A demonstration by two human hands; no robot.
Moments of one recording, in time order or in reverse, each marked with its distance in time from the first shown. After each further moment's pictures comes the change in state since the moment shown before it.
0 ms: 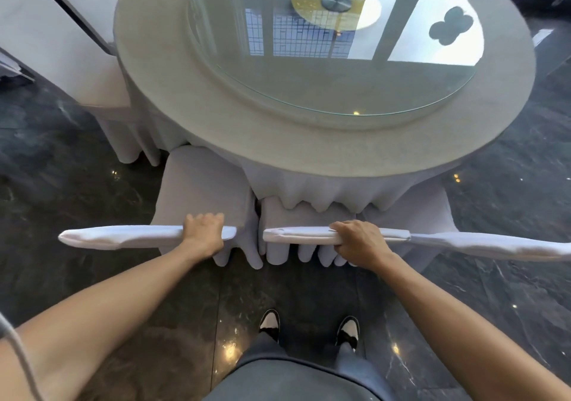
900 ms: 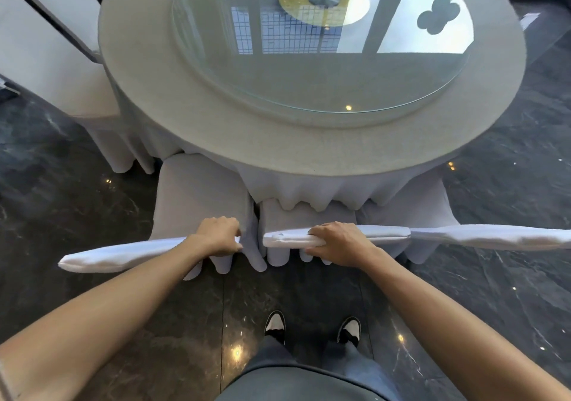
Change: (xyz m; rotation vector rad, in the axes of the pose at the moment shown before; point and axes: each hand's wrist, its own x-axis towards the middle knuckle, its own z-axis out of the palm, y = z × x) left_hand 0.012 0.009 -0.033 -0.095 -0.174 0.261; right_hand 0.017 -0.037 -0.011 0.162 -0.127 -0.063
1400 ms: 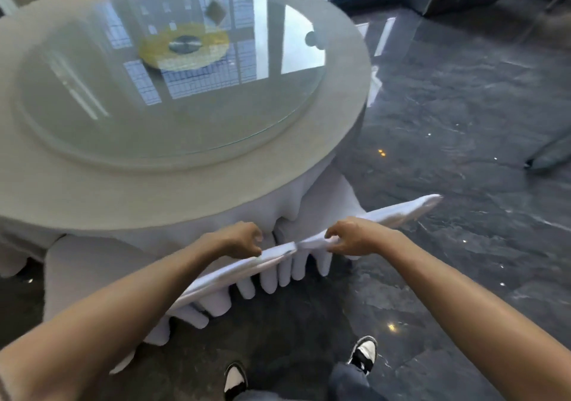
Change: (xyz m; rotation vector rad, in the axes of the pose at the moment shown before) left_hand 0.087 0.307 -0.096 -0.017 -0.111 0.394; right_hand -0.166 0.254 -0.066 0.197 -0.084 0.368
